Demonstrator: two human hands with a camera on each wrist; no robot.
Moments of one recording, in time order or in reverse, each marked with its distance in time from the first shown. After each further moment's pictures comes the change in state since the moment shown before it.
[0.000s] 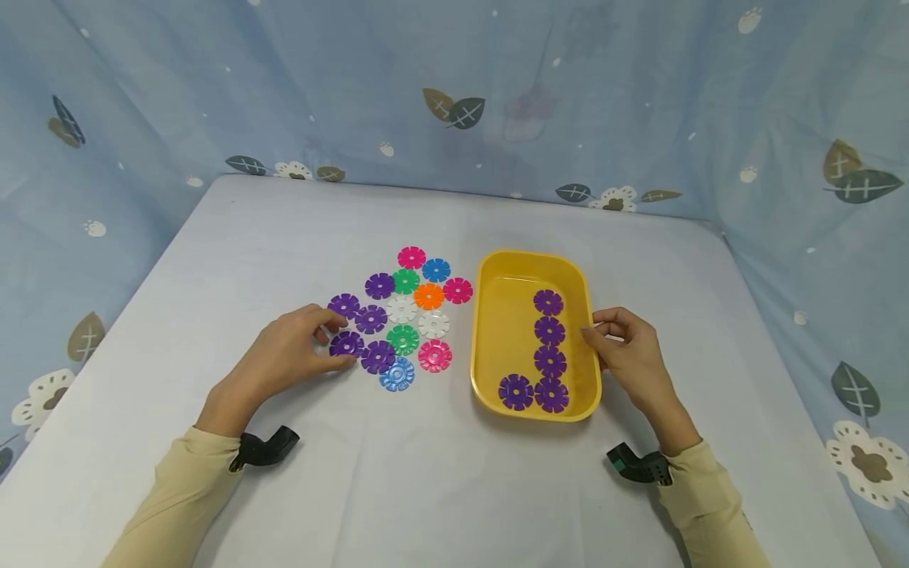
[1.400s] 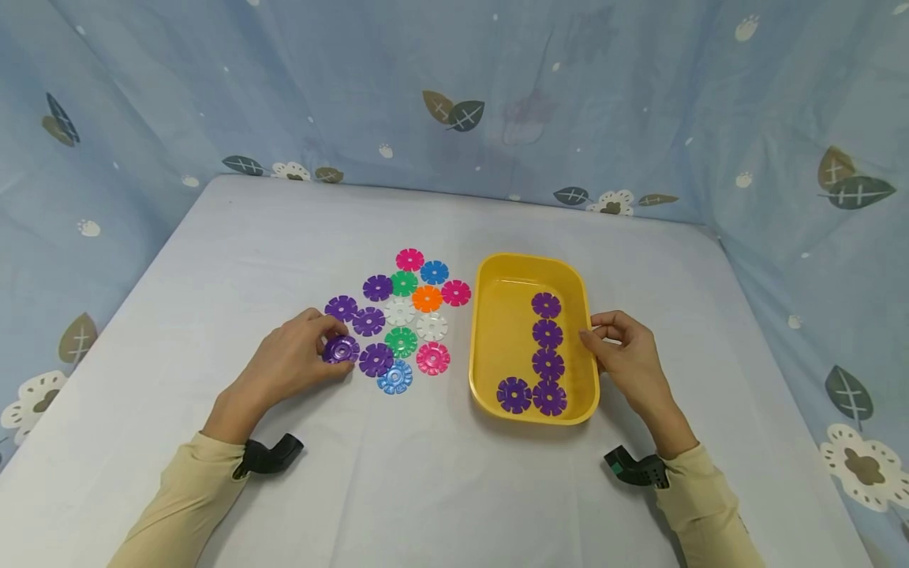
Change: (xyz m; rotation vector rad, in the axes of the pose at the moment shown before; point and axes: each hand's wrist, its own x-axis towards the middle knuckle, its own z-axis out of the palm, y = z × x) left_hand -0.002 0.003 0.012 0.014 0.022 -0.037; right_hand -0.001 0.000 0.001 0.010 0.015 -0.006
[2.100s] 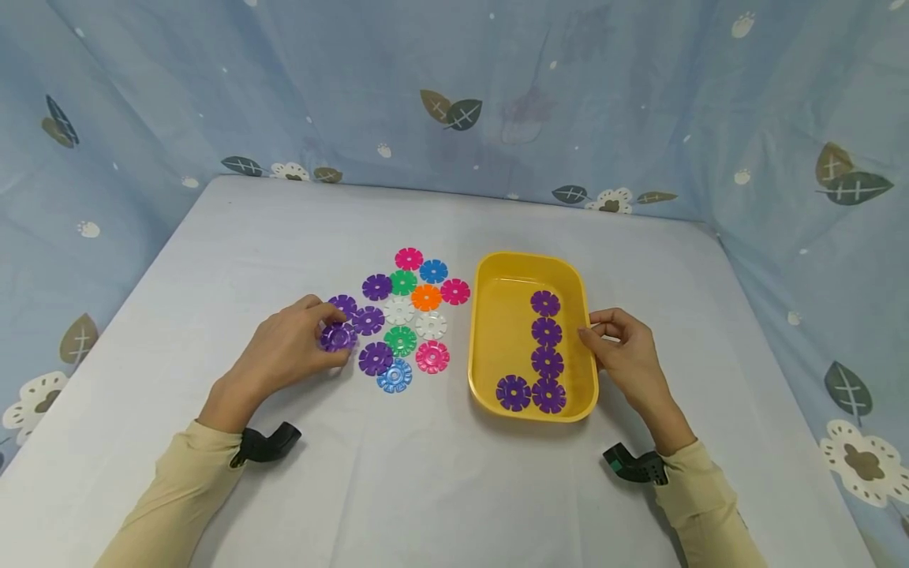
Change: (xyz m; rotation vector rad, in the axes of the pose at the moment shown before) left_hand 0.009 0.005 -0.013 0.078 0.041 0.073; right_hand 0.000 0.000 0.001 -0.011 0.006 -0.023
